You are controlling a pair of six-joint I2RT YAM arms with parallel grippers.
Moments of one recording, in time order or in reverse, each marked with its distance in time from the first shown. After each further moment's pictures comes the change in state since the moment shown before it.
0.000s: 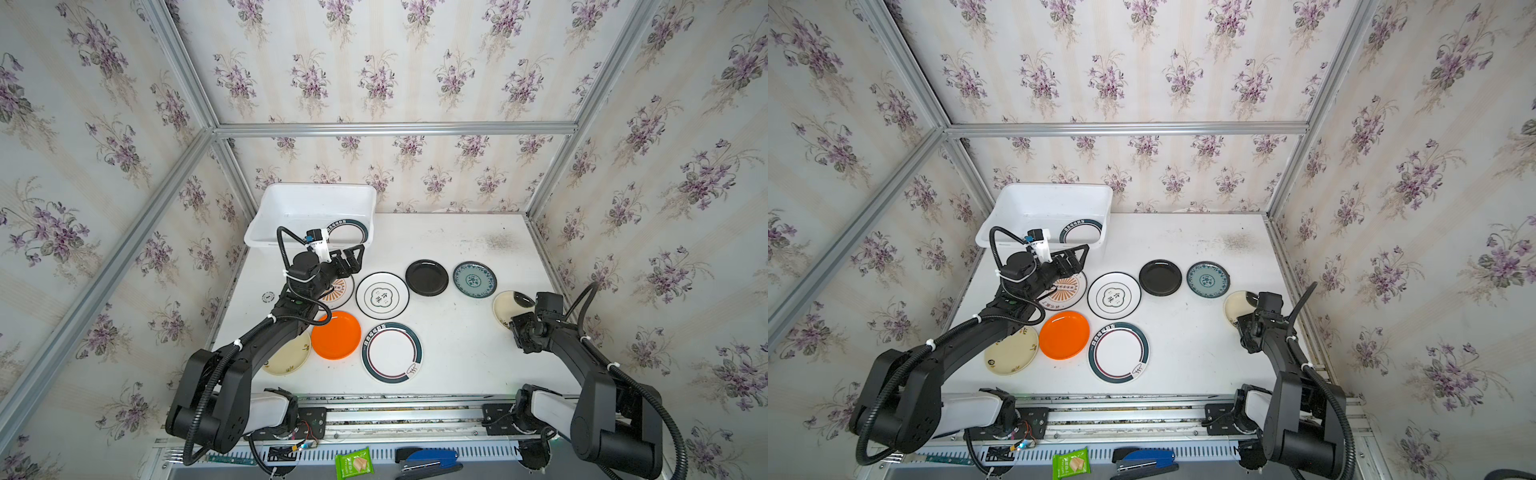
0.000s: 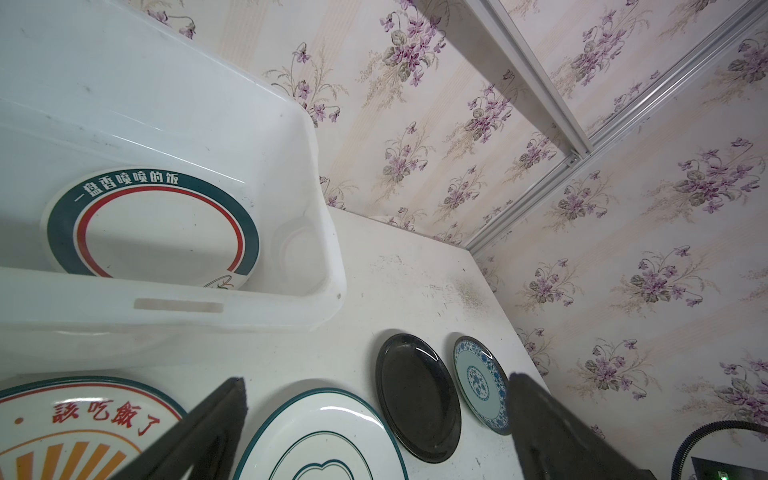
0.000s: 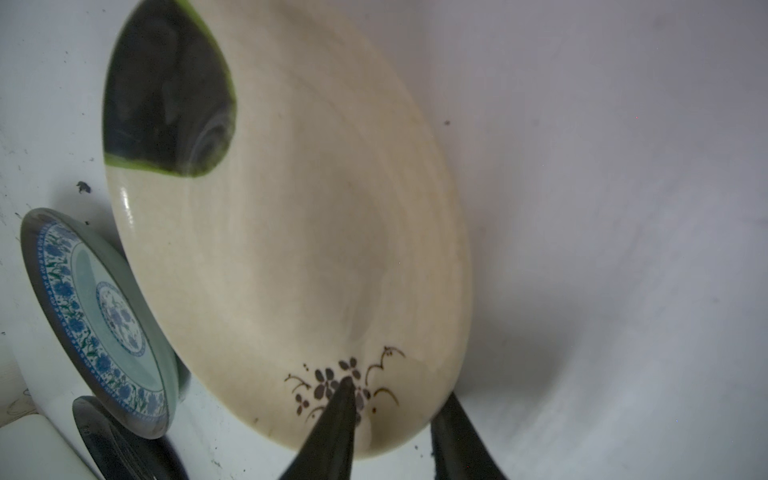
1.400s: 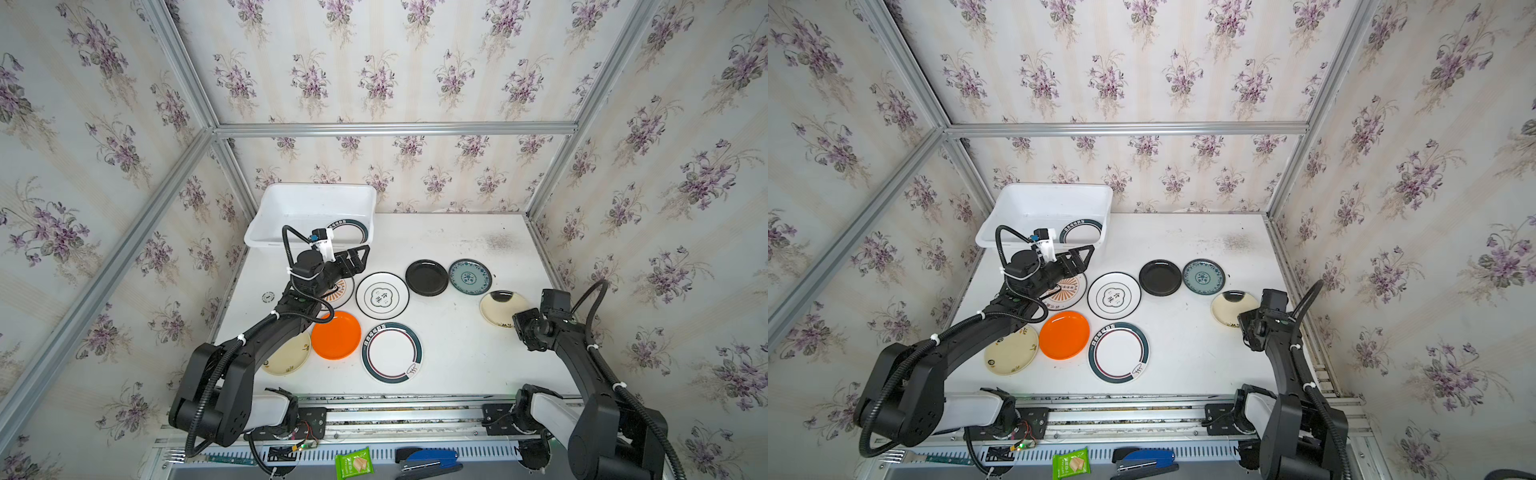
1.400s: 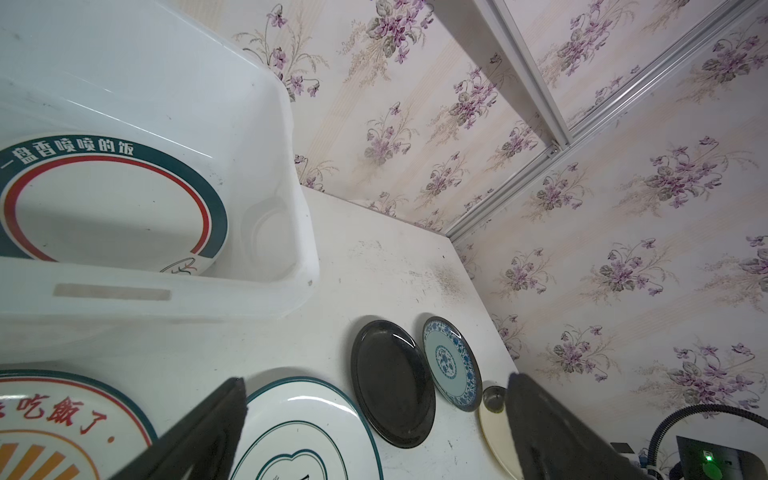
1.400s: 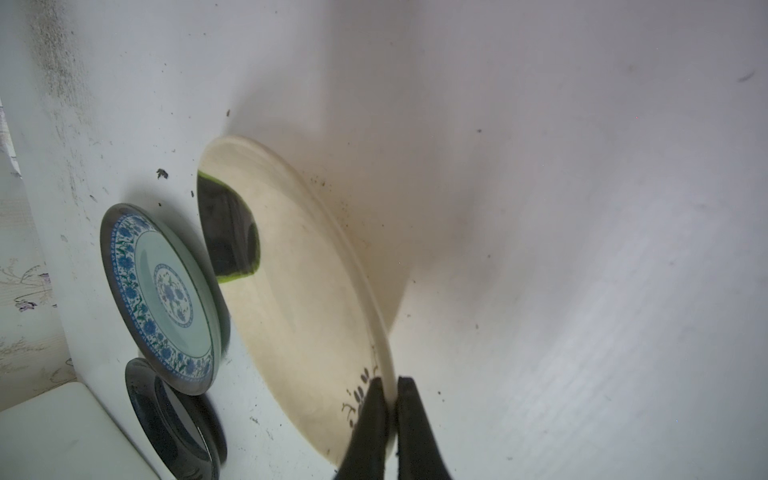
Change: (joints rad) left arm -0.020 0.032 0.021 0.000 0.051 -0.053; right arm -0.007 -0.114 0.059 -0.120 -0.023 -0.043
